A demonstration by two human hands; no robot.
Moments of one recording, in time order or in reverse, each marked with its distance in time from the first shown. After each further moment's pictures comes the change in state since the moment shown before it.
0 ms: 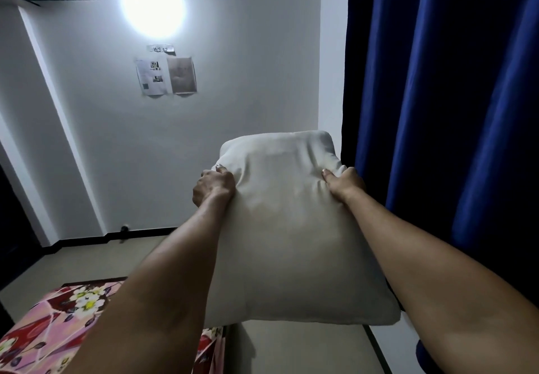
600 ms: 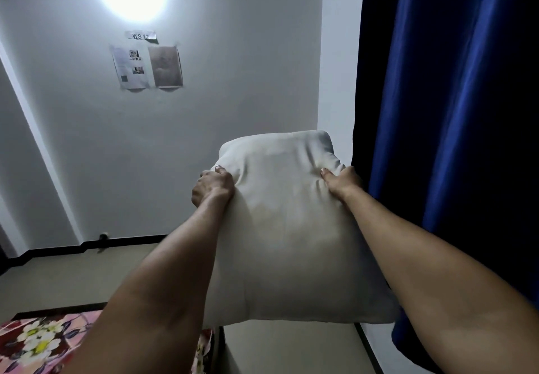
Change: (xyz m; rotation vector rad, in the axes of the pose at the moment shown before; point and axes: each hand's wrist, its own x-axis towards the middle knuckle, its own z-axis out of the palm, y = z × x) left_hand 0.150 0.057 0.114 0.002 -0.035 -0.024; right_hand 0.170 -0.013 0.074 -0.030 0.000 0.020
